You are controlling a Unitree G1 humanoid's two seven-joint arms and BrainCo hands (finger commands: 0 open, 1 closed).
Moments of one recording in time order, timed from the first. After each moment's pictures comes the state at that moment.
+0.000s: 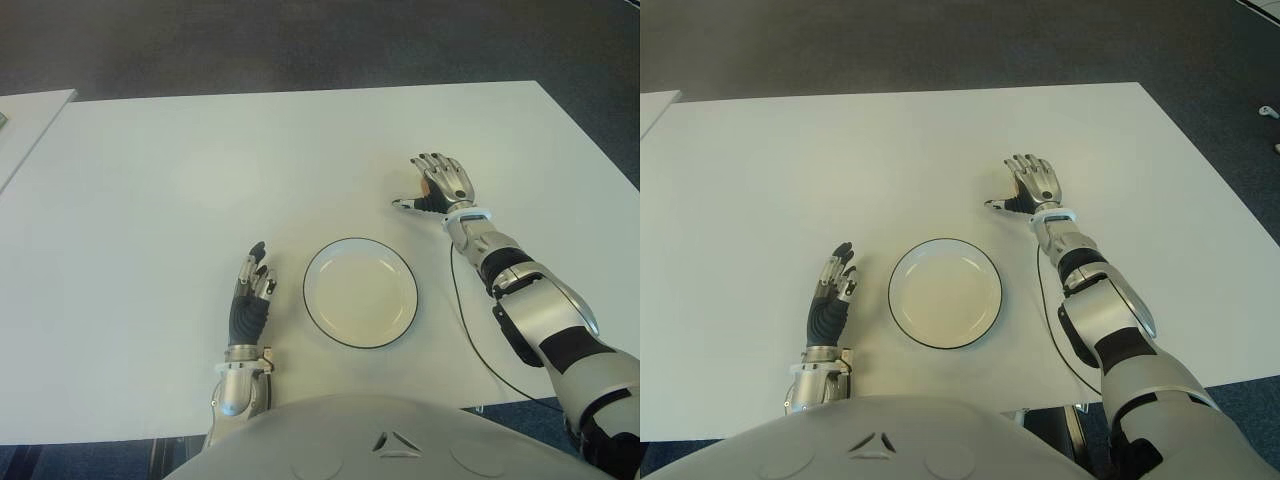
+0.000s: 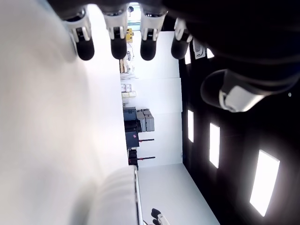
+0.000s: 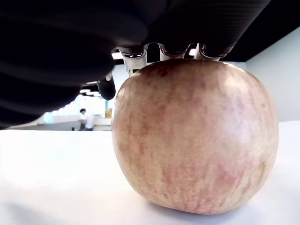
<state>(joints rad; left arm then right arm) 0.53 -0.05 -0.10 0.13 0.14 -0.56 0.10 -0.75 -0.38 0.51 1.29 -0.87 -0.20 -0.55</state>
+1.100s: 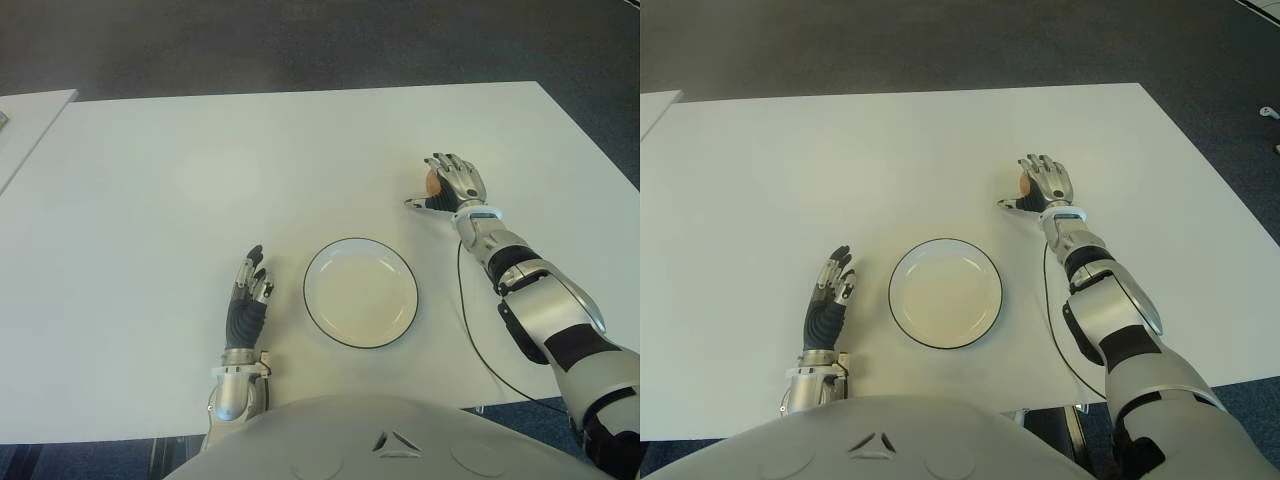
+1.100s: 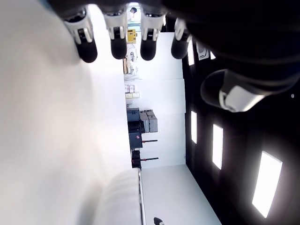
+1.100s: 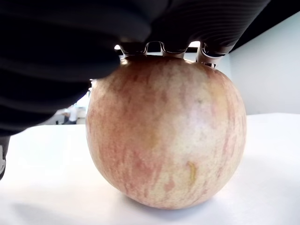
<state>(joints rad) 0.56 -0.04 -0.09 0.11 0.13 -0.54 0.09 -0.77 -0.41 0.52 1.33 -0.80 -0.18 -0.49</state>
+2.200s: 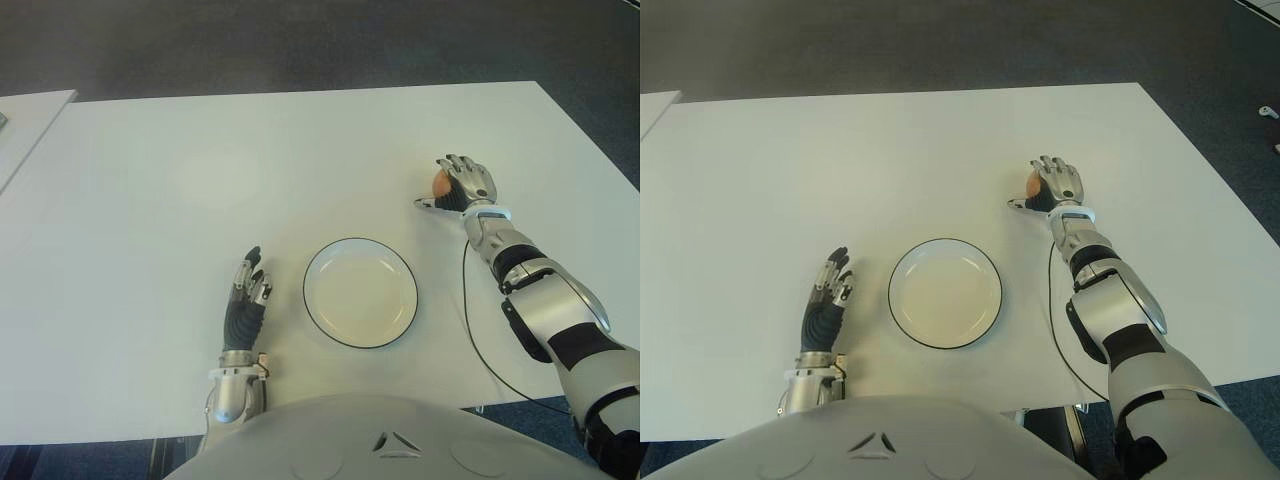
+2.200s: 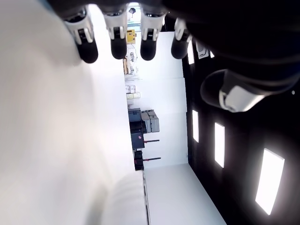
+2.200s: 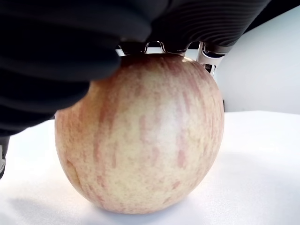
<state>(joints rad) 0.57 -0.03 -0.08 0.10 0.14 -0.54 0.10 -0.78 -0.42 0.52 1.35 -0.78 -0.14 -0.47</state>
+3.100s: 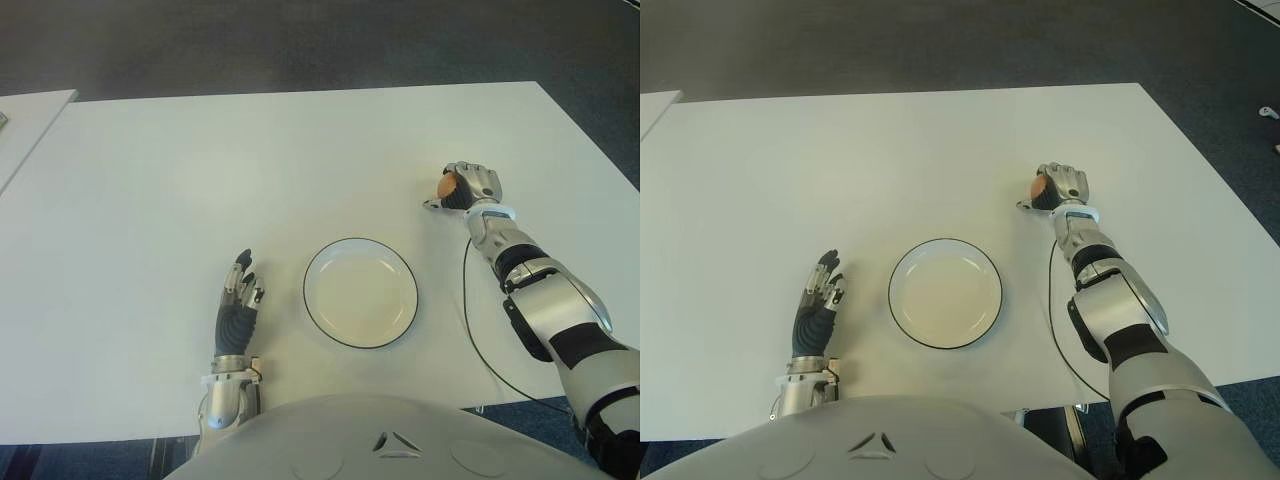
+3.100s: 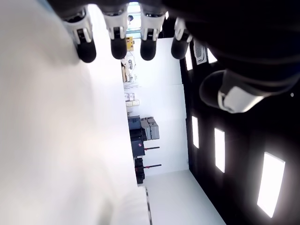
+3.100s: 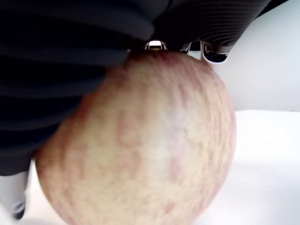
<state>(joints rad) 0.59 -0.03 -0.05 0.10 0.15 -0.58 0.10 -0.77 -0.43 0.49 1.35 -0.74 -0.13 -0.50</state>
